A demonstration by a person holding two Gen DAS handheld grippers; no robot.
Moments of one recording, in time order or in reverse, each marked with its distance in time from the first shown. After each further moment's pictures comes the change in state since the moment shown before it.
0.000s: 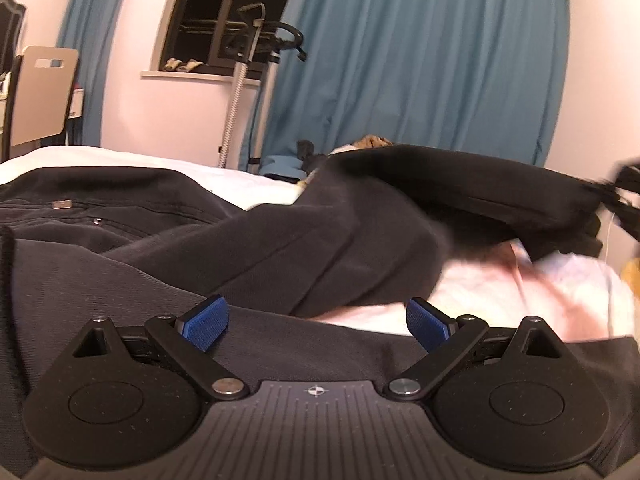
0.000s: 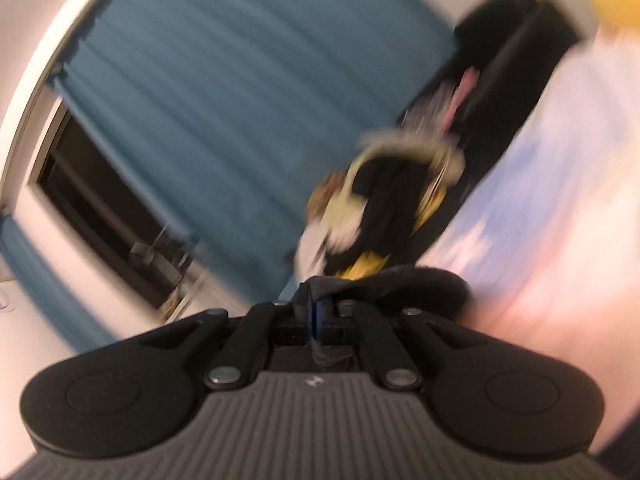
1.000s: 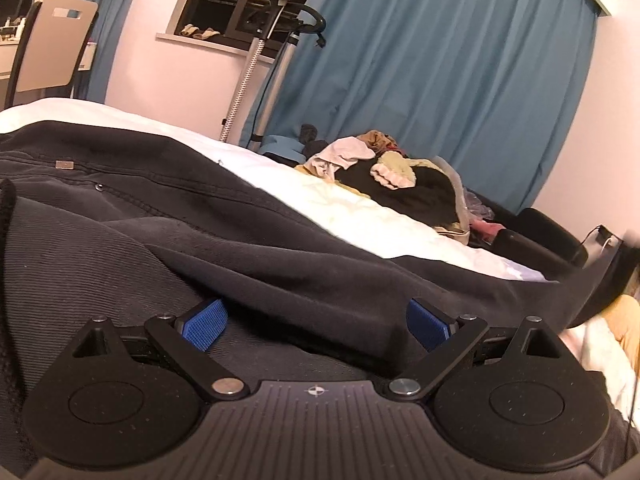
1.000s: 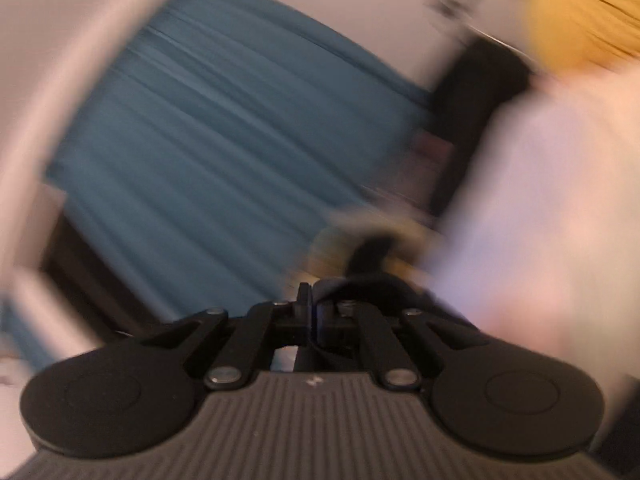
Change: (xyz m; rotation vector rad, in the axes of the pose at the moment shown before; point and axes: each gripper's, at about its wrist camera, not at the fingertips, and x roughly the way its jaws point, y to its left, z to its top) left arm 0.001 0.010 0.004 -0.123 0.054 -0.053; right arm -0.044 -0.039 0.039 0.107 -0.231 0.150
